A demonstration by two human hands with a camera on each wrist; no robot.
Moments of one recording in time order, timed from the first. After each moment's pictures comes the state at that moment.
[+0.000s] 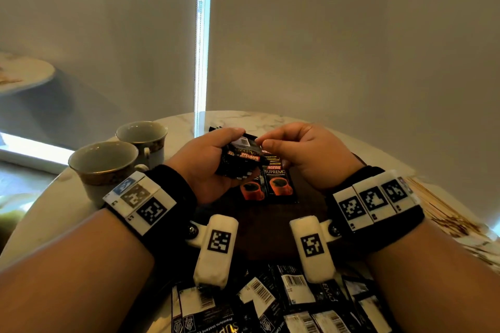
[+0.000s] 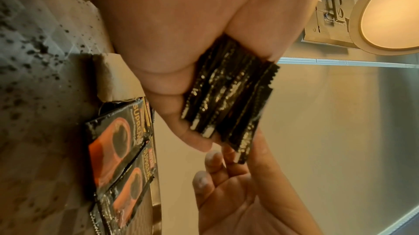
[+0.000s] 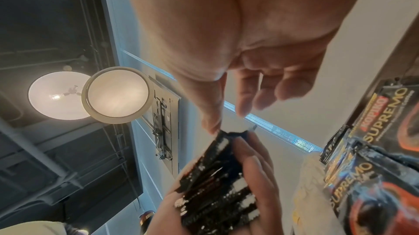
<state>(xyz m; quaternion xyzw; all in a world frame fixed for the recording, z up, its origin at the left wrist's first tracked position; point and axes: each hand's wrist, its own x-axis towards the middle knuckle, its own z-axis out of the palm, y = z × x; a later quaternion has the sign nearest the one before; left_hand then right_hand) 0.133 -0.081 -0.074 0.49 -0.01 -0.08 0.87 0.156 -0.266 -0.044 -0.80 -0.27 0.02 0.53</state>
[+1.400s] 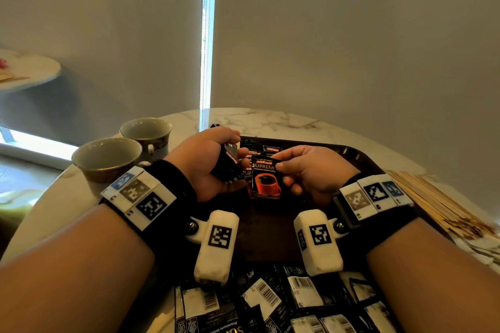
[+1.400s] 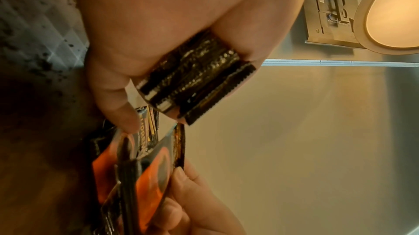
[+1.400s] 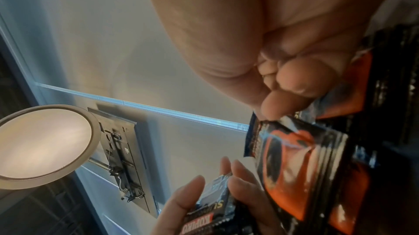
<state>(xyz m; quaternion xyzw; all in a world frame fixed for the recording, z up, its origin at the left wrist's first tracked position) 0.130 -0.075 -0.070 0.54 0.11 -0.07 0.83 0.175 -0.268 -0.073 -0.78 -0.03 0.15 0.61</state>
